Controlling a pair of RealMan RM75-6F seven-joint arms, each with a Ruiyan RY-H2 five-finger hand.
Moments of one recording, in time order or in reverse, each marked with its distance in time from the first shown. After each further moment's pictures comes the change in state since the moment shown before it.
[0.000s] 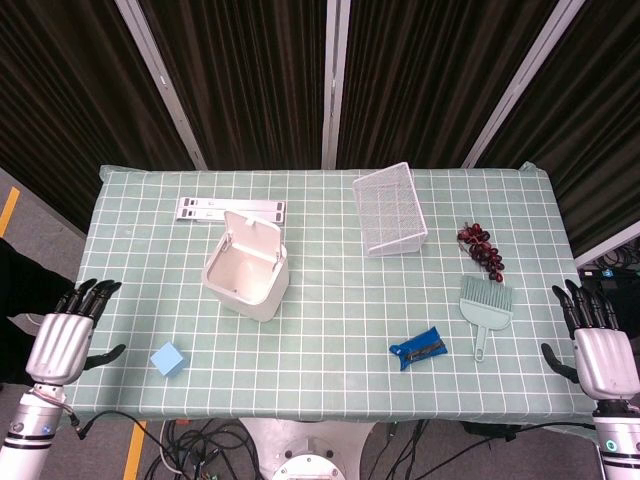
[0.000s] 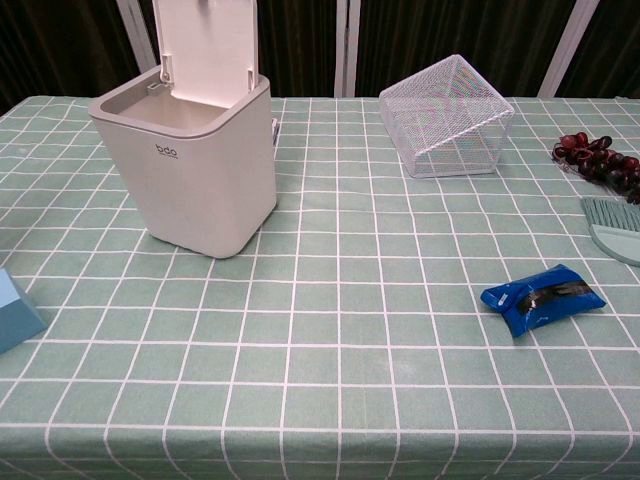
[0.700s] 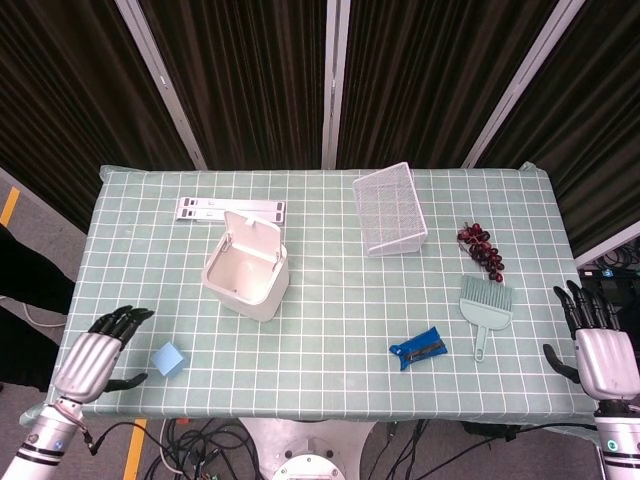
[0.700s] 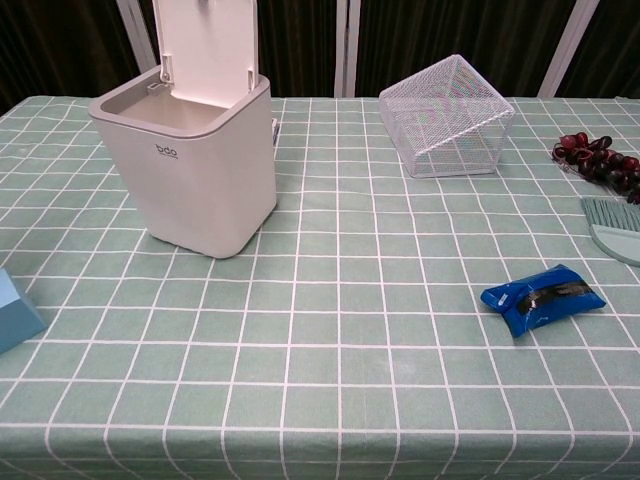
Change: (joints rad) left arm -0.017 0.011 0.101 -0.025 0.077 -0.104 -0.095; right arm 0.002 -0.005 0.000 0.019 0.003 -0.006 0.006
